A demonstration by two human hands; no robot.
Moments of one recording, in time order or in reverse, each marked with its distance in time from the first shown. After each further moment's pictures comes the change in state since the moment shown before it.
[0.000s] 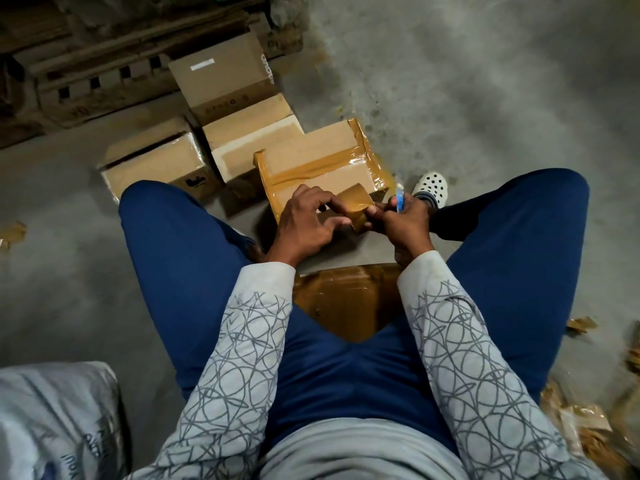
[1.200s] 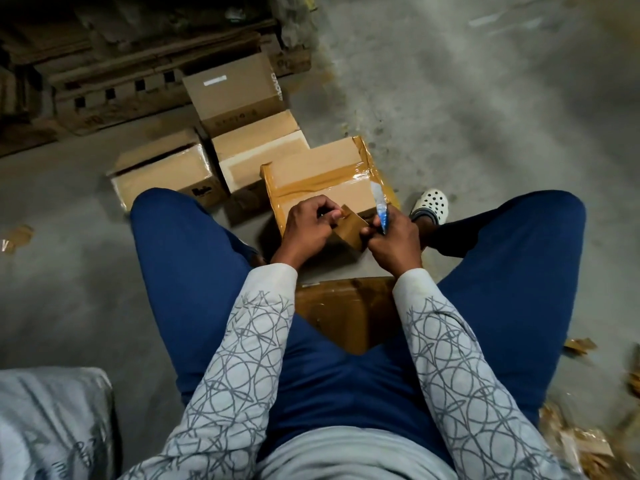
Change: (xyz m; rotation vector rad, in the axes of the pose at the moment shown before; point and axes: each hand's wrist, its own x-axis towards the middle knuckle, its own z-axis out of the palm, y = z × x) left_hand 0.015 -0.005 0.004 -0.239 0.034 -0.240; right_hand -0.018 0.001 0.008 -0.670 0.029 -0.357
